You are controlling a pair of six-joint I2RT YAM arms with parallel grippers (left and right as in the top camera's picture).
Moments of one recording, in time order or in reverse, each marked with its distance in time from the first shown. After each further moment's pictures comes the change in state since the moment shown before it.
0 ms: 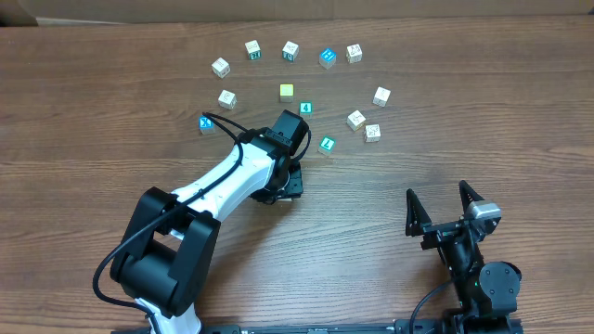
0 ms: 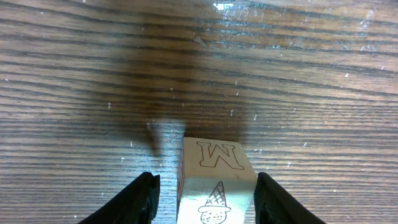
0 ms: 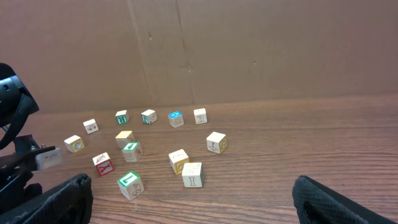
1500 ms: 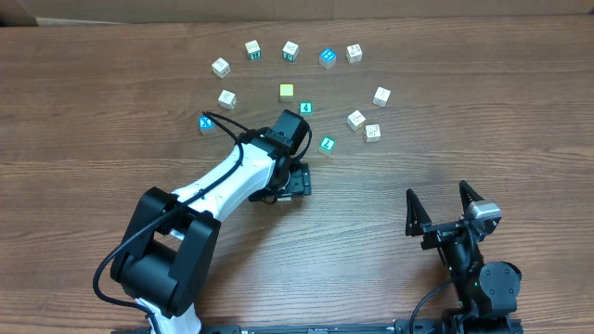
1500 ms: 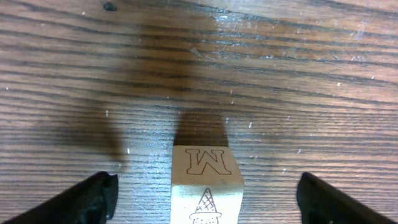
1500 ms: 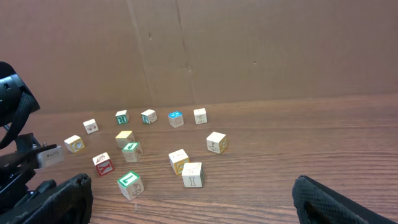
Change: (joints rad) left arm -0.002 0.000 0.000 0.018 -0.008 -0.005; right arm 0.000 0.000 0.000 -0.001 0.000 0.000
